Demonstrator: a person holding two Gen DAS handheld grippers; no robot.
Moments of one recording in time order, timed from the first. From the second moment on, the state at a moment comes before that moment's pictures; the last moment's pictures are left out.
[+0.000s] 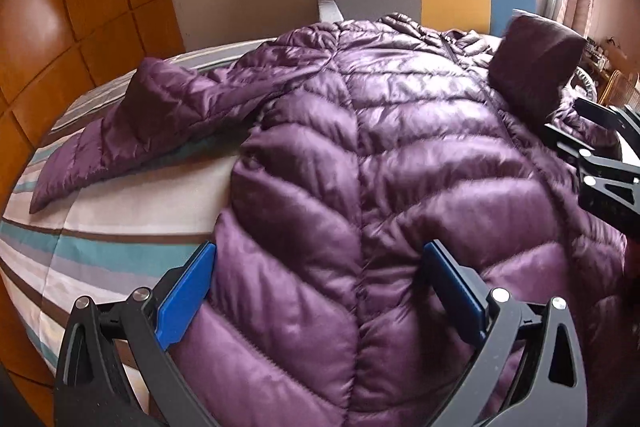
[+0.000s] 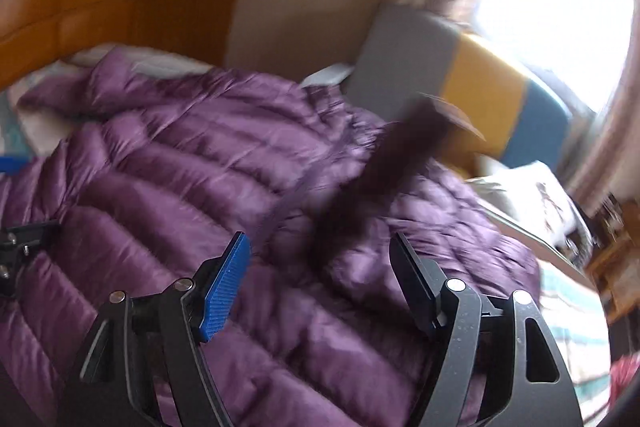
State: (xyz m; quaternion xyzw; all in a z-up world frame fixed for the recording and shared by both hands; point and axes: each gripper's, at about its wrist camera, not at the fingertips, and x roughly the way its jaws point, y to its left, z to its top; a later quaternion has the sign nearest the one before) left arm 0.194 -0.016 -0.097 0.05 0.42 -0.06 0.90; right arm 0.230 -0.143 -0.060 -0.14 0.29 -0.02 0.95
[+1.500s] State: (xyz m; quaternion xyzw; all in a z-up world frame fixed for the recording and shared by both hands) left arm 0.292 -0.057 -0.109 -0.10 0.42 -0.15 0.89; right arm 0.269 -0.285 -0.102 0.12 0.39 -0.17 0.90
